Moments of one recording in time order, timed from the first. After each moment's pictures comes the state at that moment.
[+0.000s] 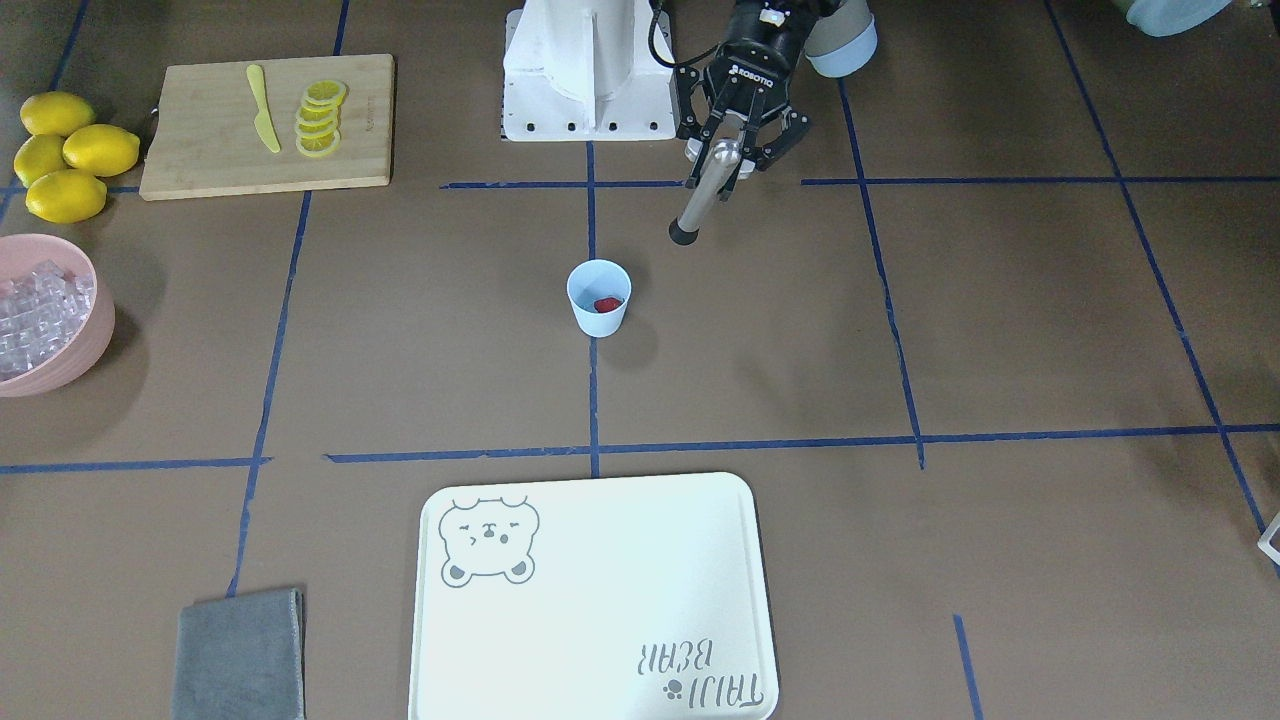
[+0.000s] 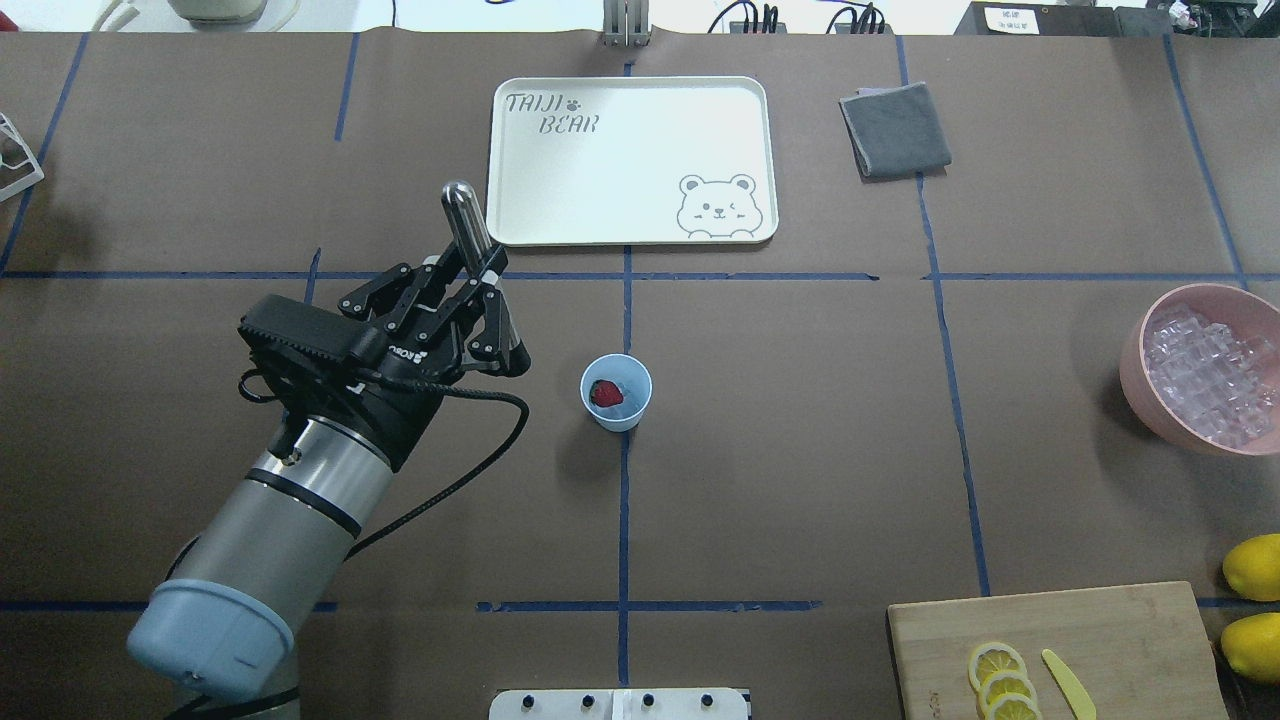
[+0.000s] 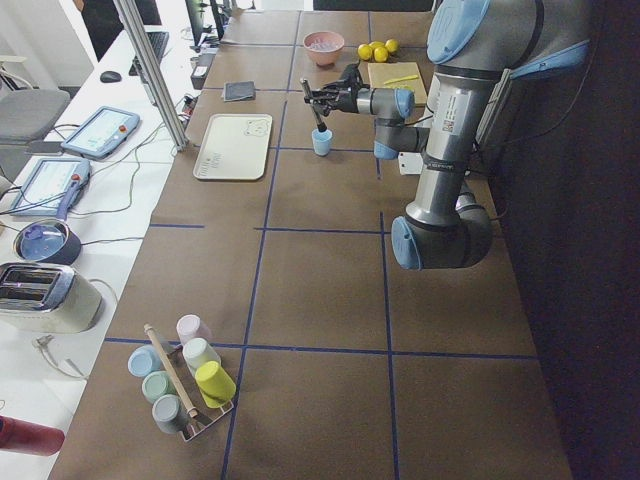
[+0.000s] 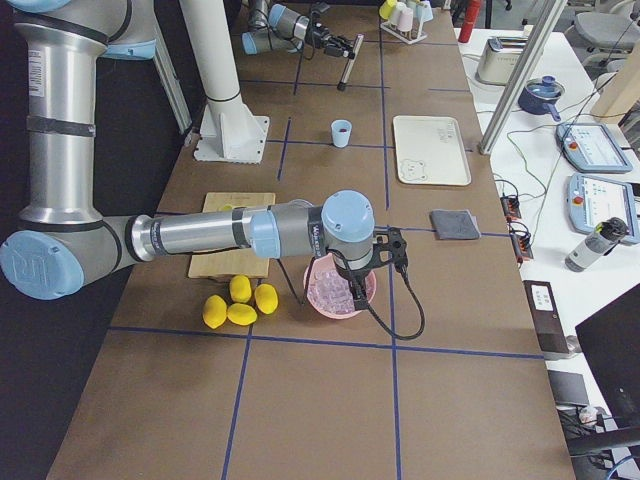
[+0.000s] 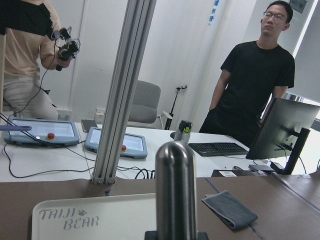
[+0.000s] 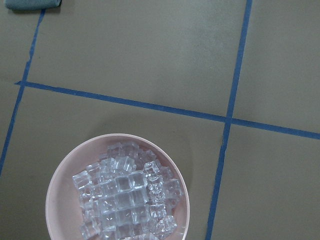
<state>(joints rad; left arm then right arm) -0.18 -1.94 -1.93 -2.65 -0.58 -0.67 1.61 -1.67 1.84 -1.58 2.47 -0.09</state>
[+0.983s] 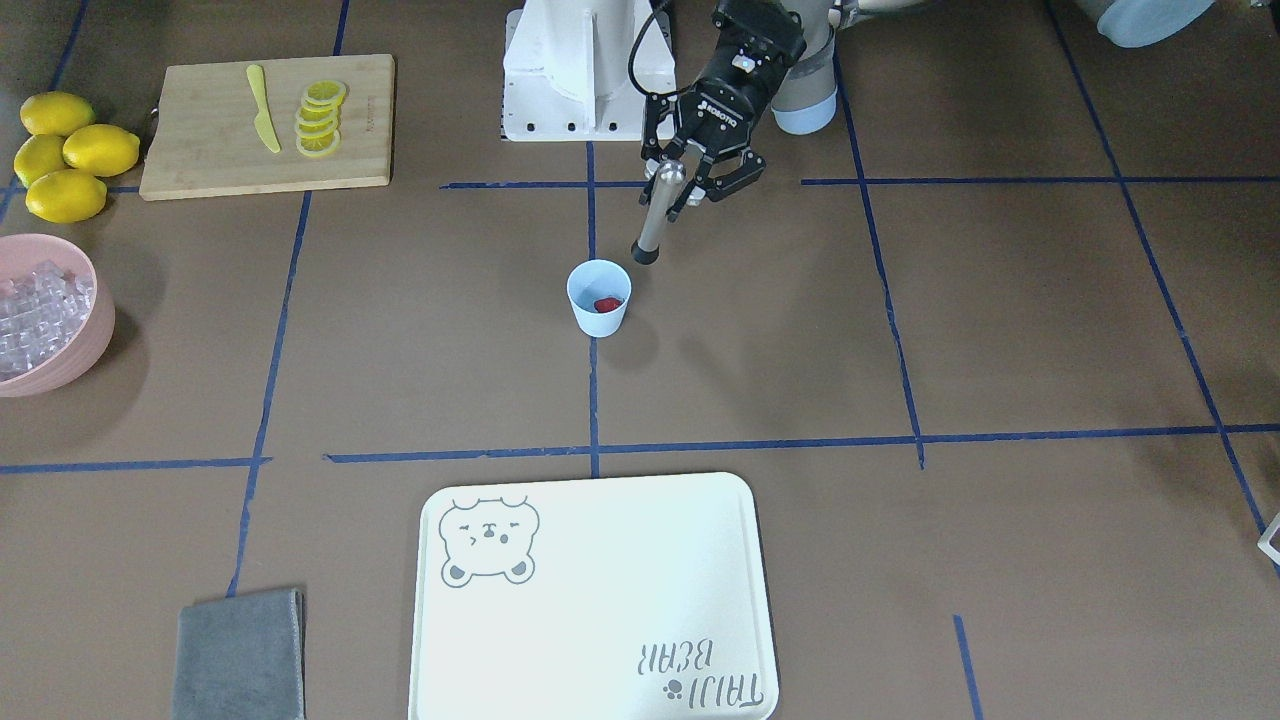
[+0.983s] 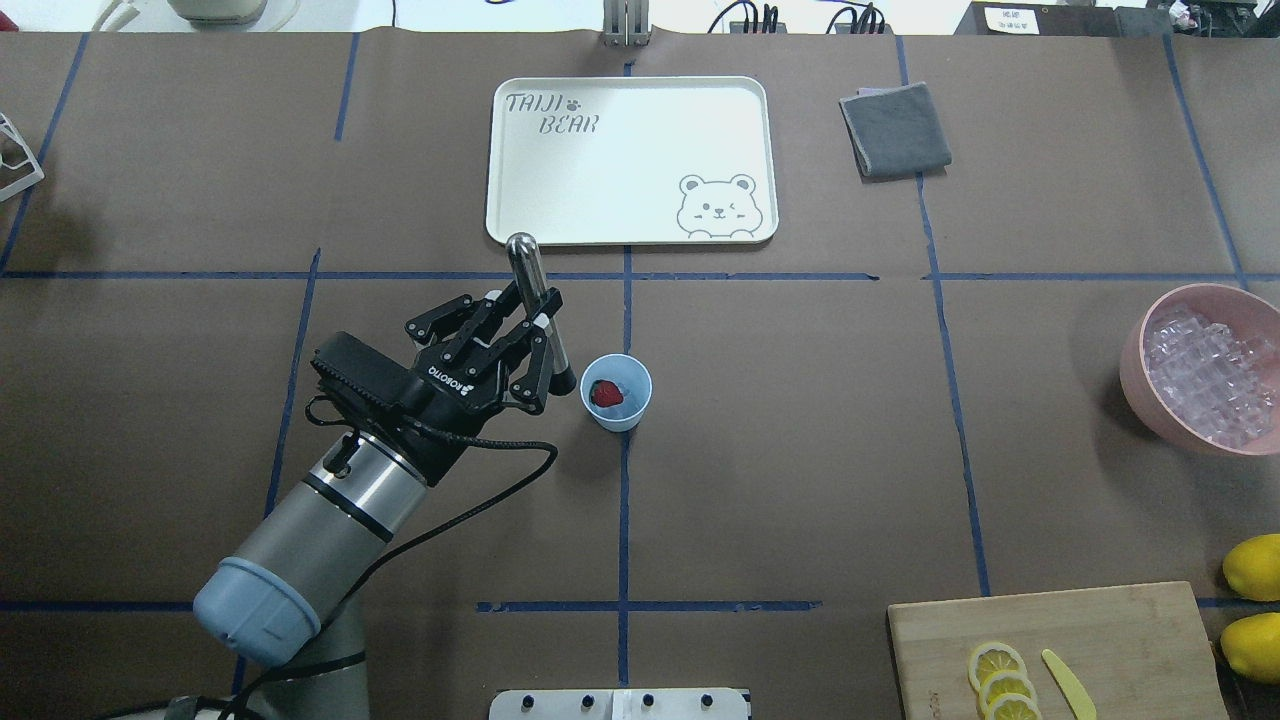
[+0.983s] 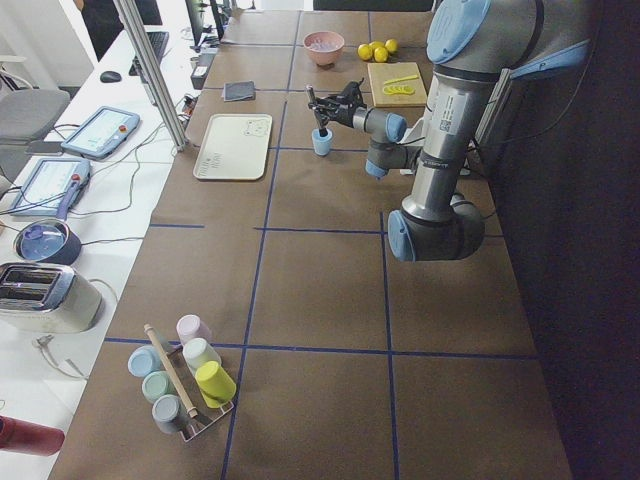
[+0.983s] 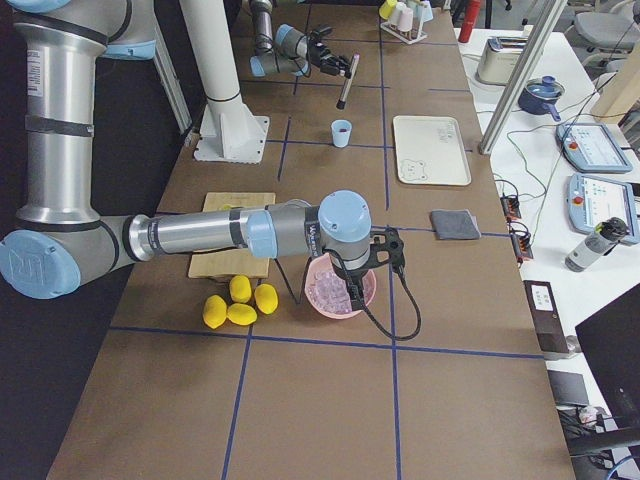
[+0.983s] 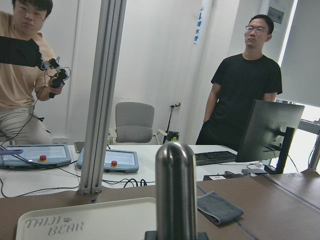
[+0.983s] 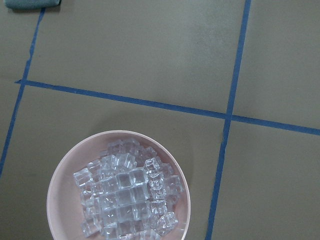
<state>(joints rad) -0.24 -2.03 -1.63 -3.12 -0.79 -0.48 1.61 -1.68 1.85 -1.58 2.47 -0.08</state>
